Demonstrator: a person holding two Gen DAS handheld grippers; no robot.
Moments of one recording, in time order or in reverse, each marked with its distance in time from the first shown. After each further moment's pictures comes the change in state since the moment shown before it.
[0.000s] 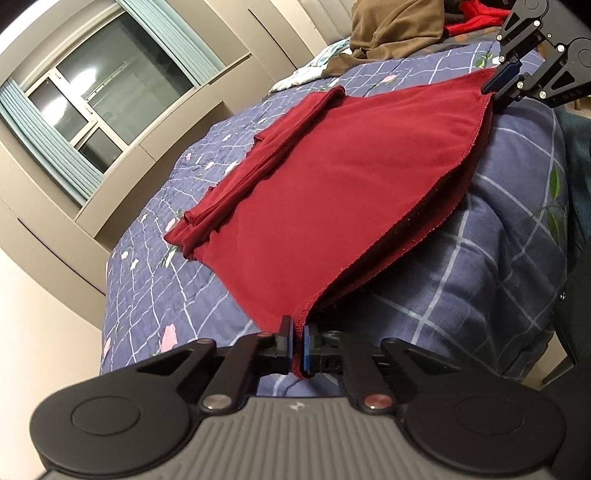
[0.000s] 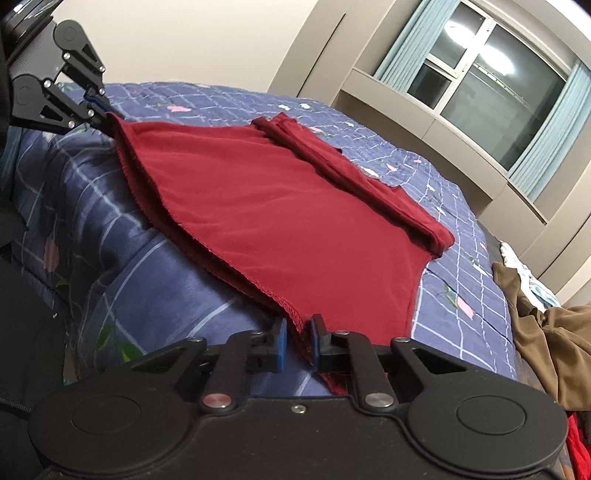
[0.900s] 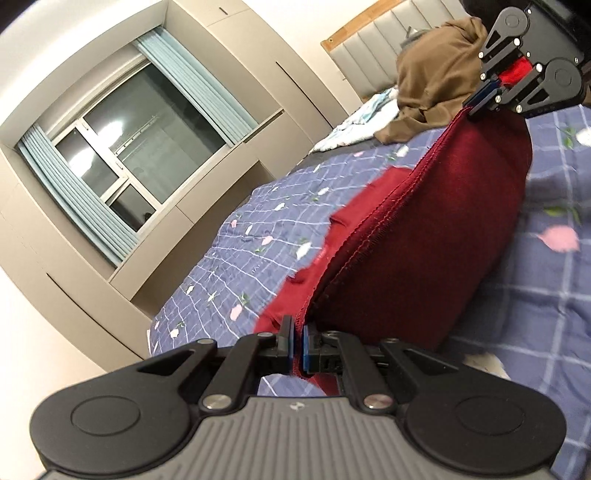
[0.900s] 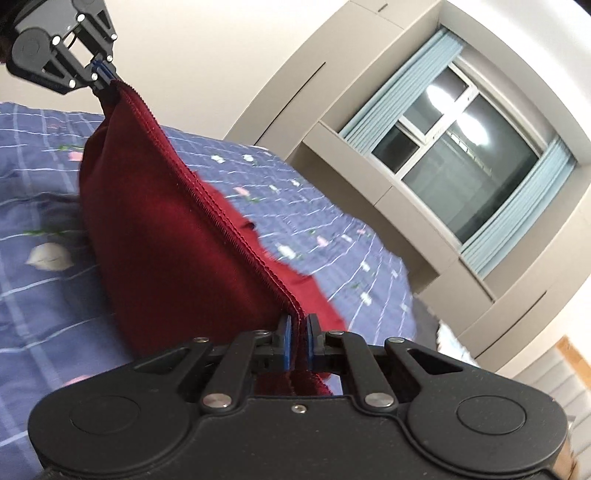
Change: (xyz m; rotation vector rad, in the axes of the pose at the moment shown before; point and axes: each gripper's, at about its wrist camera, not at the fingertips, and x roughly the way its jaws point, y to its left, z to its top) left arm 0.043 0.125 0.100 0.029 -0.189 0.091; right arm 0.054 -0.116 0.109 -0.164 -0.163 -0.181
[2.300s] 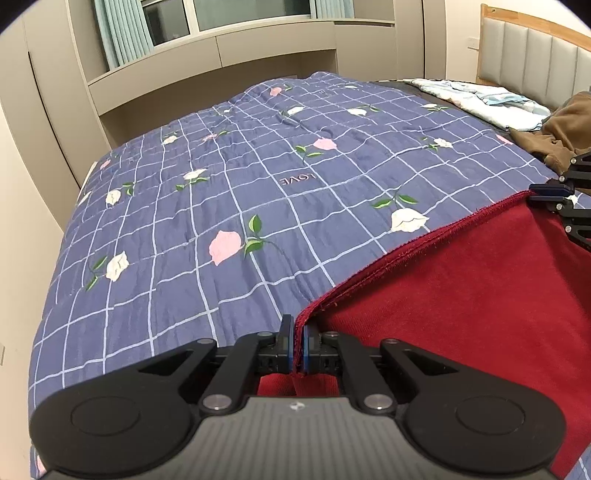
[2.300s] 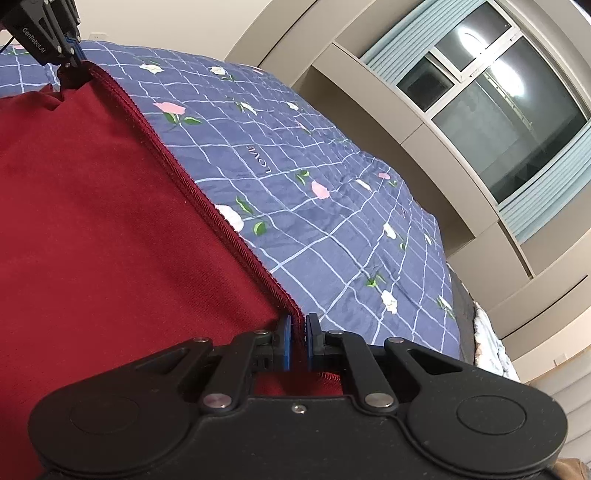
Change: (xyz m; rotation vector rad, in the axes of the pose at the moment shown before) left arm 0.332 0.150 -0.019 -0.579 0.346 -0.169; right arm 0.368 -0.059 0.027 -0.017 0.229 0.066
